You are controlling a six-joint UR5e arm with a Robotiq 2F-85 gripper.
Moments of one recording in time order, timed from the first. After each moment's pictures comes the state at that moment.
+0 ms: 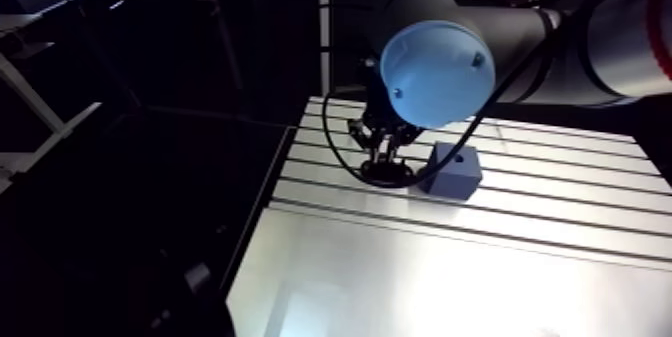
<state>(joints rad) 0.16 -1.23 1.98 -2.39 -1.60 -1.69</state>
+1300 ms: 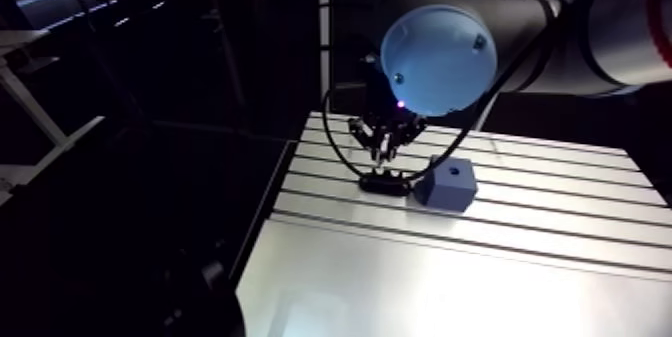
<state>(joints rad) 0.16 -1.29 1.96 -2.33 -1.60 -1.69</state>
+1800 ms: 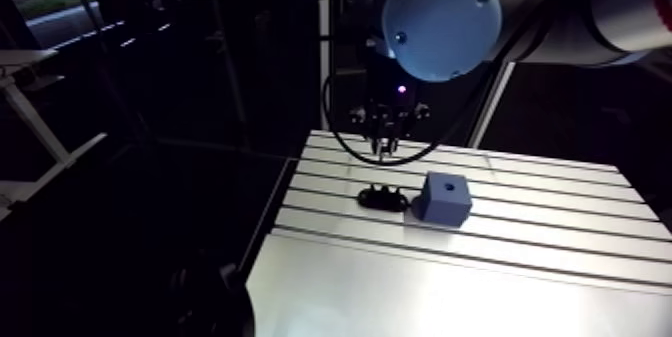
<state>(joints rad) 0.16 -1.36 1.89 -2.20 -1.60 -1.69</state>
